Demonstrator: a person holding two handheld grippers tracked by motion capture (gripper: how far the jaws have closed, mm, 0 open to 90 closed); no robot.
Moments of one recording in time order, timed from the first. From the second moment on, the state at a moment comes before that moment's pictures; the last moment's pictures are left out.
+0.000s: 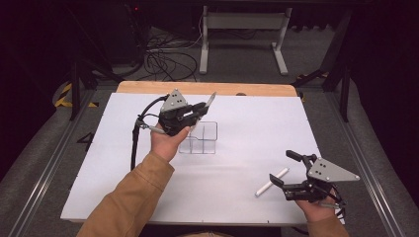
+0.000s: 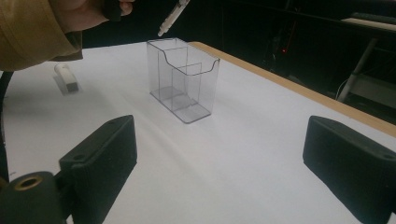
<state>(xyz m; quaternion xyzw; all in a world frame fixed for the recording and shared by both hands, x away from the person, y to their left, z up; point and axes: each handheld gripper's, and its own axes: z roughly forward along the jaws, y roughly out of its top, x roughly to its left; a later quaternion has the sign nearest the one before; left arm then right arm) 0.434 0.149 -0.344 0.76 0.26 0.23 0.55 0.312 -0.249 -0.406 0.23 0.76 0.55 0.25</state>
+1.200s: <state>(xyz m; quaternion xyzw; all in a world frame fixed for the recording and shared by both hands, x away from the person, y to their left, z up) 0.432 0.164 -0.358 0.76 0.29 0.23 0.53 0.312 -0.251 -0.405 0.24 0.75 0.56 0.26</state>
